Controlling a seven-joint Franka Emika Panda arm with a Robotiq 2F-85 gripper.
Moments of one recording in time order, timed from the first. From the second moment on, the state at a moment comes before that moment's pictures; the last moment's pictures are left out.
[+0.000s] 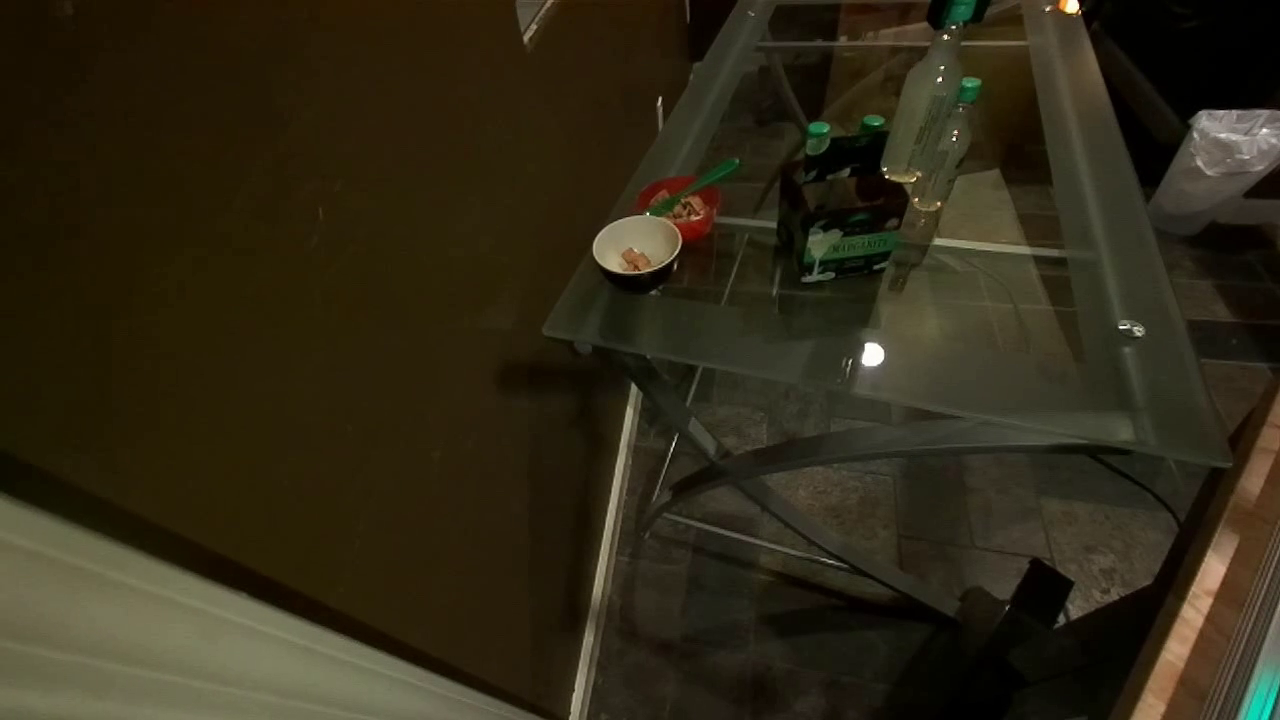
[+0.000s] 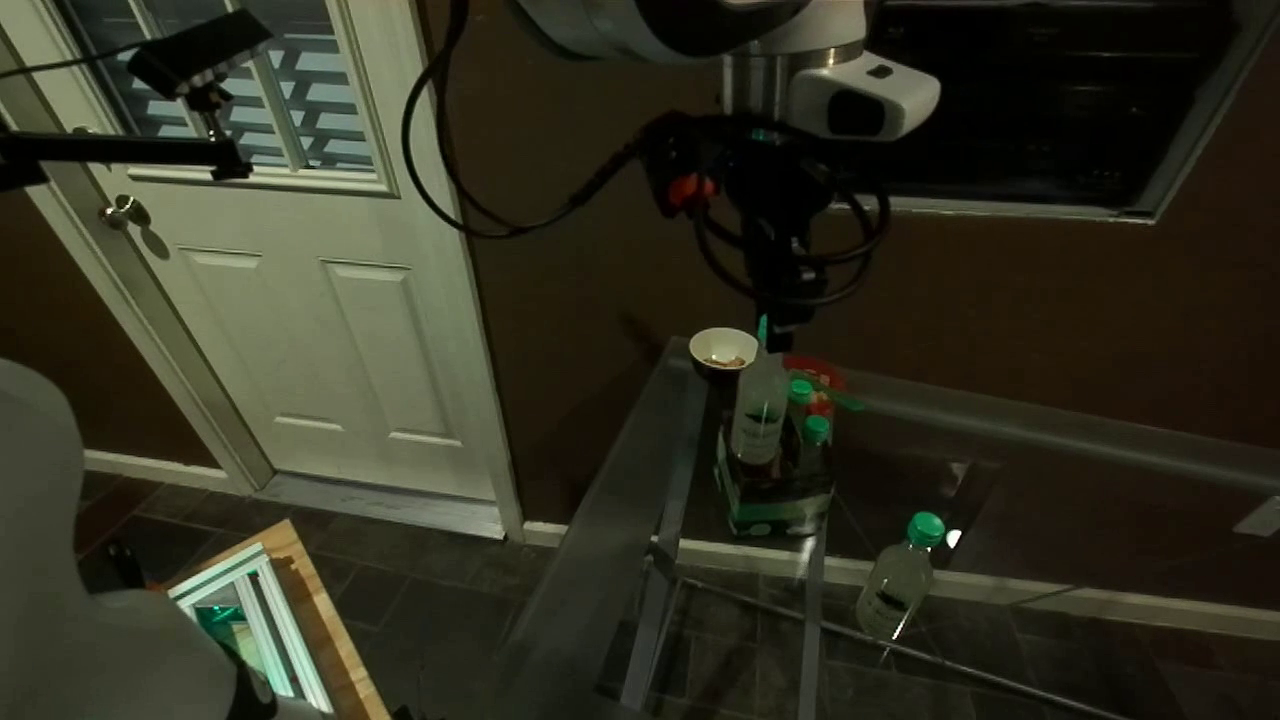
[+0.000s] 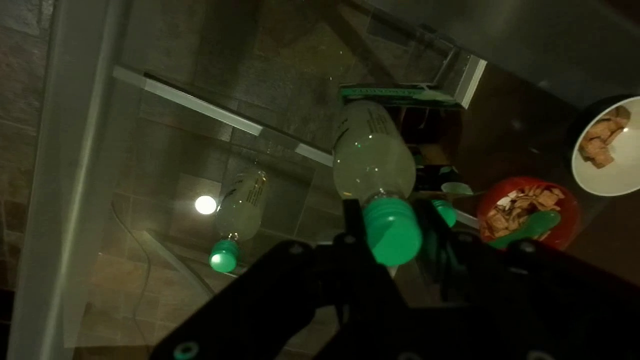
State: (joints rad) arm -0.15 -0.19 -0.08 -2.24 -0.11 2.17 0.50
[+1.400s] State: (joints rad) arm -0.11 -0.05 -0.02 -2.17 -0.11 2.27 0.54
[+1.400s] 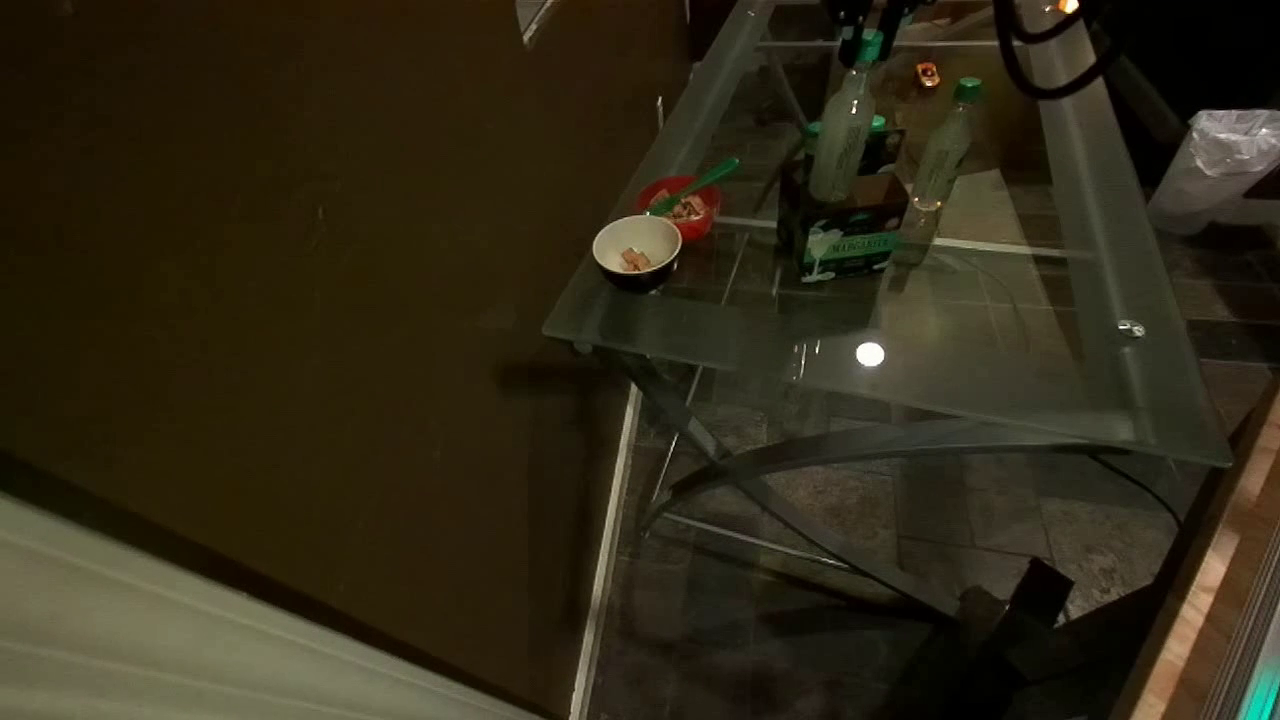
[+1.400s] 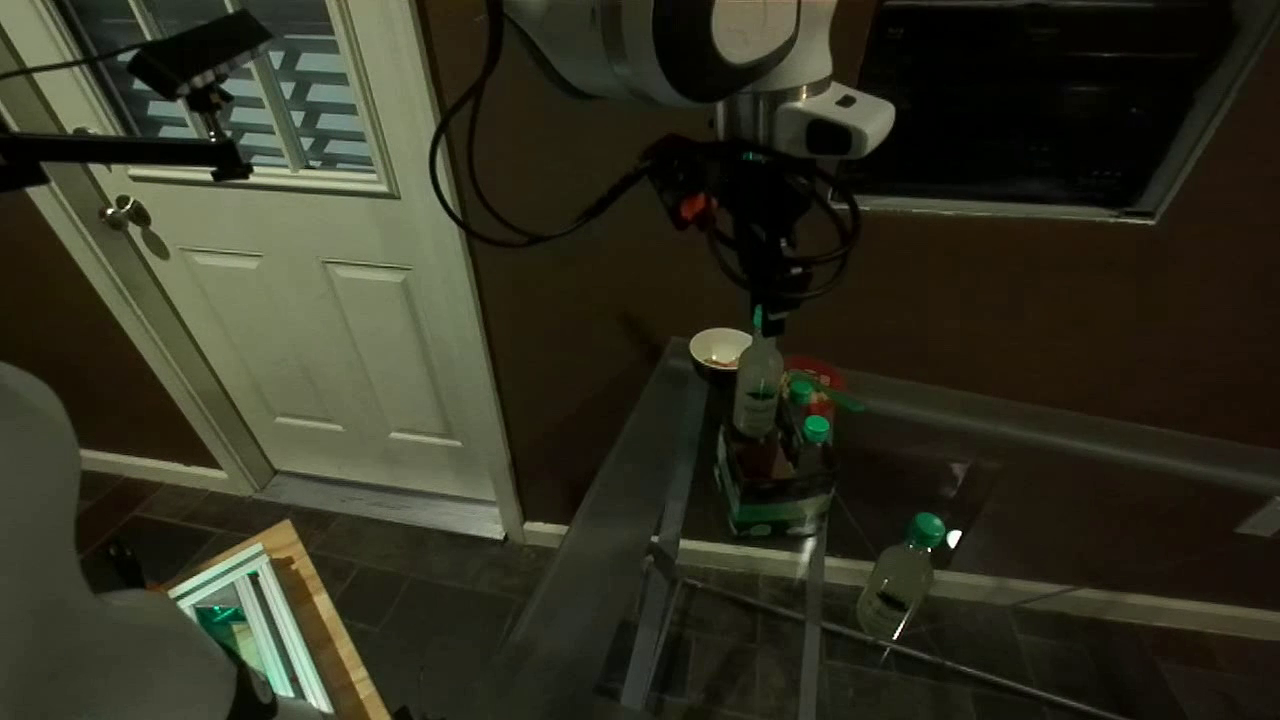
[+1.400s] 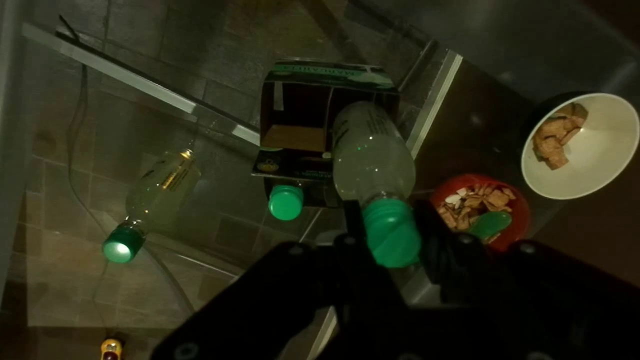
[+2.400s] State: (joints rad) arm -0.08 0.06 -0.03 -2.20 -0.19 2.36 0.65
